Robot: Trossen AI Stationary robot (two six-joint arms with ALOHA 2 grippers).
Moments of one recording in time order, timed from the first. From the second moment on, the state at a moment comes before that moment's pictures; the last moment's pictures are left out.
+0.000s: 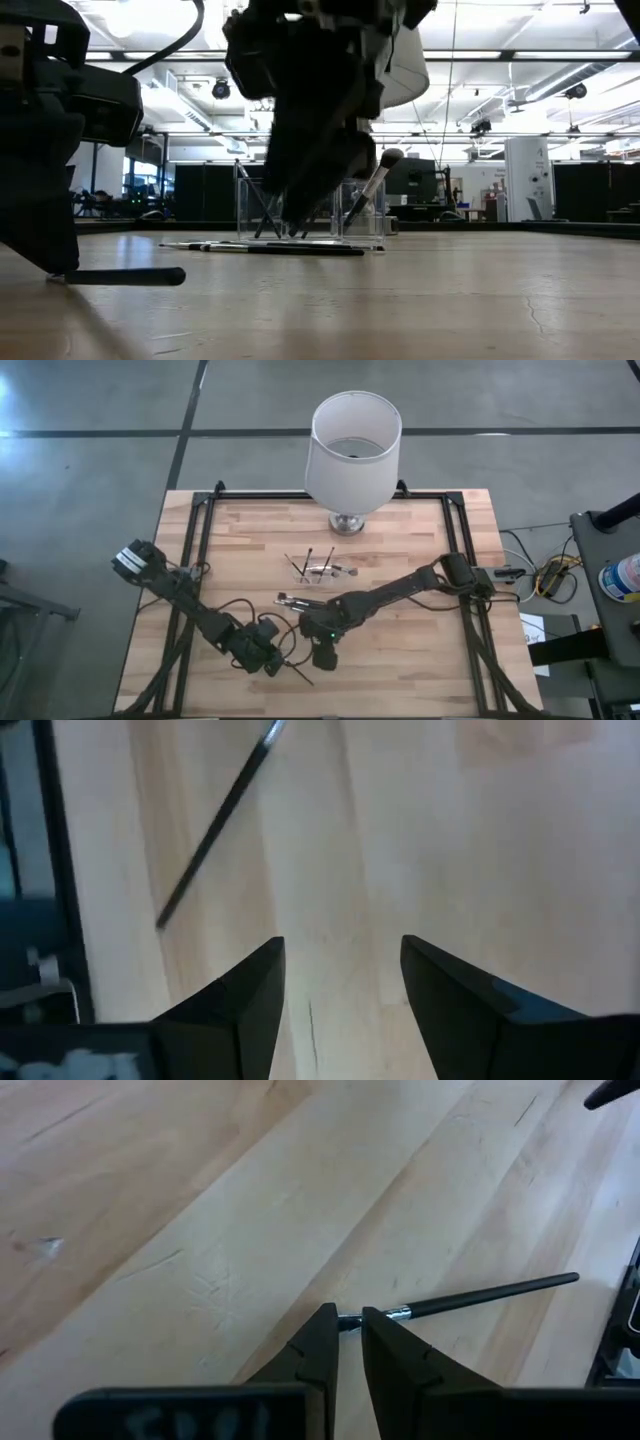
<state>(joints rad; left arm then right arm) -0.68 1.63 0.71 -0.01 -0.27 -1.45 0.28 2.18 1.67 -0.60 -0.23 0.53</state>
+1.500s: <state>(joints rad) -0.68 1.63 0.68 -0.01 -0.31 -1.40 0.56 2.53 2.24 -0.86 0.30 1.01</state>
